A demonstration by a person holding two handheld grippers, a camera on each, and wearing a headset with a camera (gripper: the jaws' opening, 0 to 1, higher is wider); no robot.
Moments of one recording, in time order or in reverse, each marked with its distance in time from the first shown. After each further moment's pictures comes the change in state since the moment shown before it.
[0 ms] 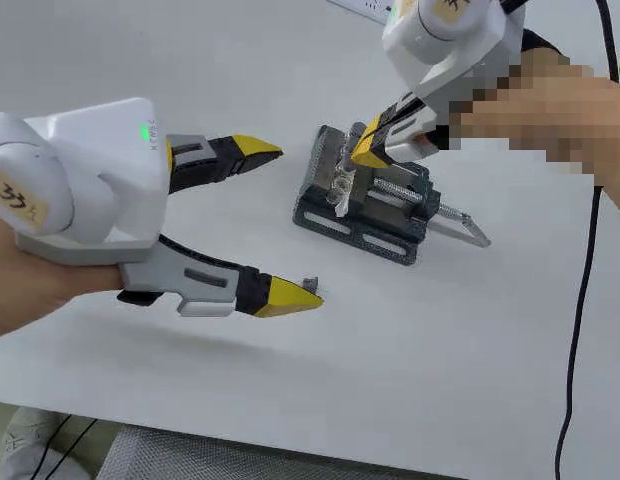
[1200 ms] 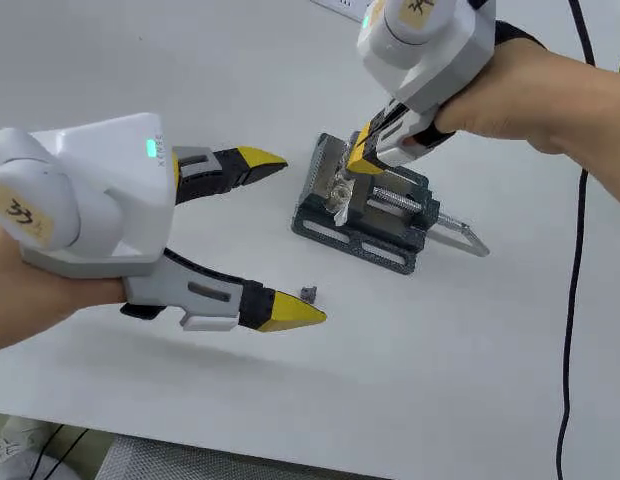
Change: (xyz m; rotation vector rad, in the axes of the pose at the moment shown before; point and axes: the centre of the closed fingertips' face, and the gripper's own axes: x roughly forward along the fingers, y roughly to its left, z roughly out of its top) left arm 0.003 -0.002 0.000 -0.002 -0.005 -0.012; right arm 0.004 0.003 0.001 -0.058 0.095 0.023
